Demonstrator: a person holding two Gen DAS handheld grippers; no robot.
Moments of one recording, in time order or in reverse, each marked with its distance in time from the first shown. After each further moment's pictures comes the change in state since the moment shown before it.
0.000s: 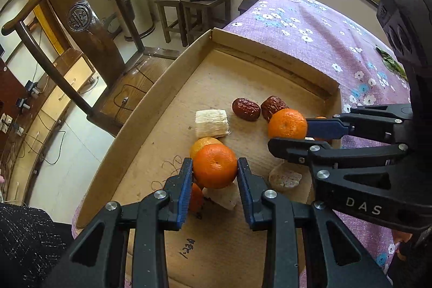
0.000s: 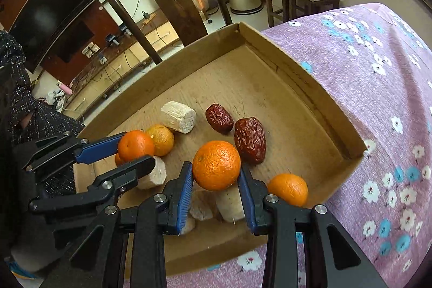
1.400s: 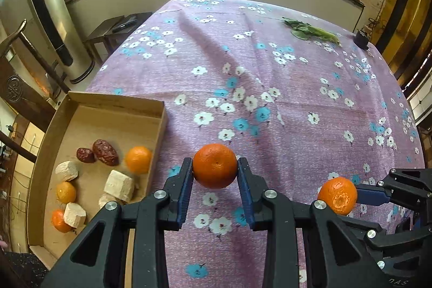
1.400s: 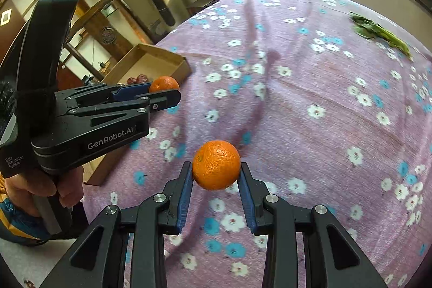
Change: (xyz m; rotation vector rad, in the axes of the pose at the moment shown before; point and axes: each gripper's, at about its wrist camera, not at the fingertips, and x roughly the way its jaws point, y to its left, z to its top) left arm -0.034 -0.189 0.004 0.283 -0.051 -0.170; right arm -0.167 -0.093 -0.190 0.309 -0.161 -0.119
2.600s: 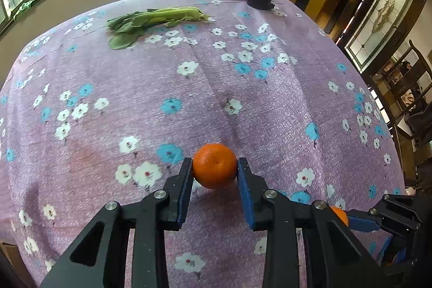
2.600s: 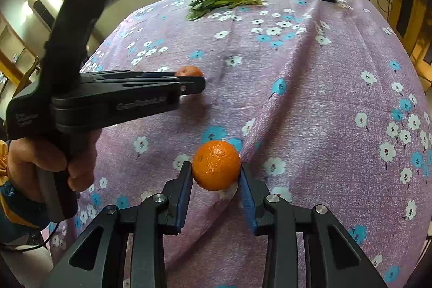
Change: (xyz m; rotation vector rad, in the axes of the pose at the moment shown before) left arm 0.119 -0.273 0.090 0.344 0.074 -0.311; right arm -0.077 -0.226 -0.072 0.364 -0.111 -0.234
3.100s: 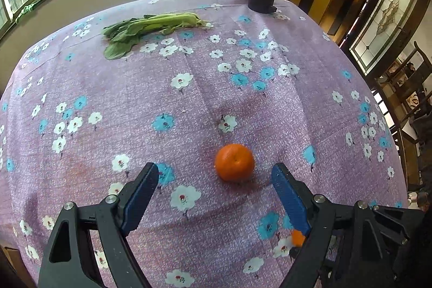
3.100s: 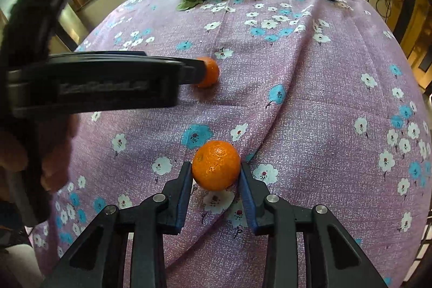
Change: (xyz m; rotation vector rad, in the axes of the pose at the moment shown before) left arm 0.018 -0.016 0.022 0.003 -0.003 0.017; right arm 0.018 -0.017 0.005 -0.004 0.017 -0.053
